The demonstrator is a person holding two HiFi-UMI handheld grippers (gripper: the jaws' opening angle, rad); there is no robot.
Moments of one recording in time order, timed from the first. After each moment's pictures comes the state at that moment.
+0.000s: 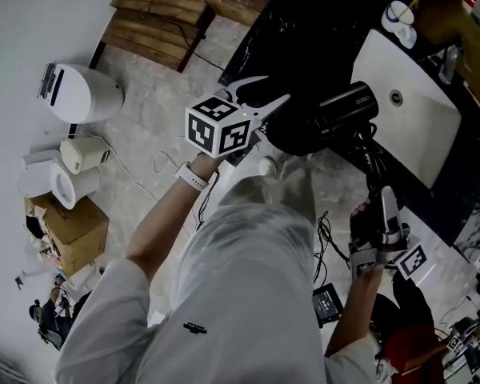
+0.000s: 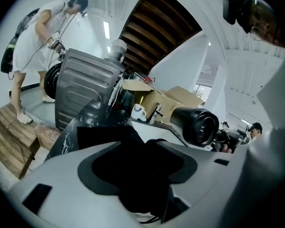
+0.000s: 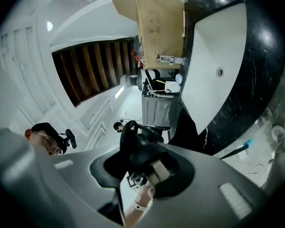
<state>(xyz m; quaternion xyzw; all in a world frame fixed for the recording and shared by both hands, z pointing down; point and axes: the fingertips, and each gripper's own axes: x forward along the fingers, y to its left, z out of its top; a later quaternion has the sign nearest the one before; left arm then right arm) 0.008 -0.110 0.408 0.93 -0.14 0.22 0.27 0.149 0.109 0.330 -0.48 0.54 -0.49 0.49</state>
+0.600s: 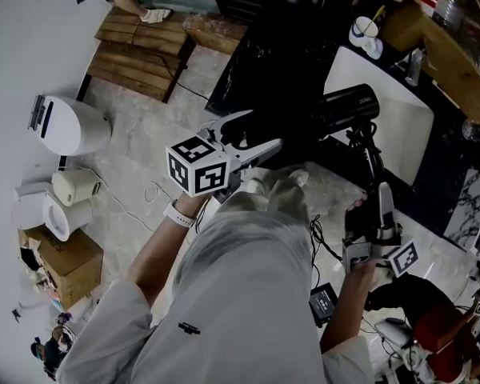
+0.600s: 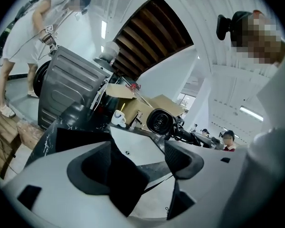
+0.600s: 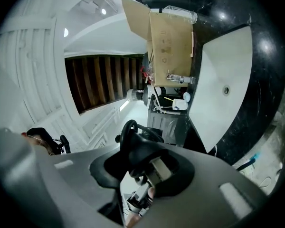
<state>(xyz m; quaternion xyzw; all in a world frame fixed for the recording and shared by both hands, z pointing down) 0.003 -0.058 0.341 0.94 -0.06 0.17 0.30 0.174 0.118 0.294 -0.53 0.52 -0.41 0.53</state>
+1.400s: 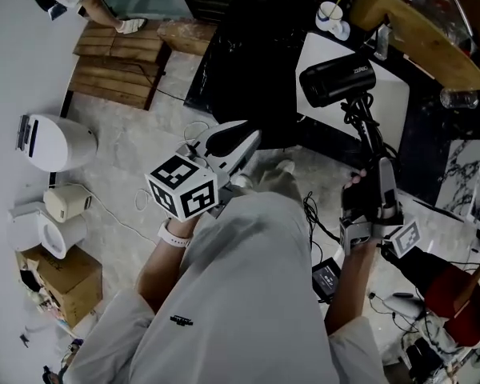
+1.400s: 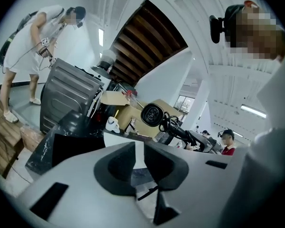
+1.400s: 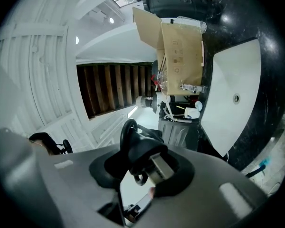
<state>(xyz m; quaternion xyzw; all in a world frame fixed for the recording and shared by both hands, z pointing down) 0.001 0.006 0.281 0.95 -0.08 0.14 0.28 0.187 0.157 0.242 -0.53 0.53 -0.35 0.56</state>
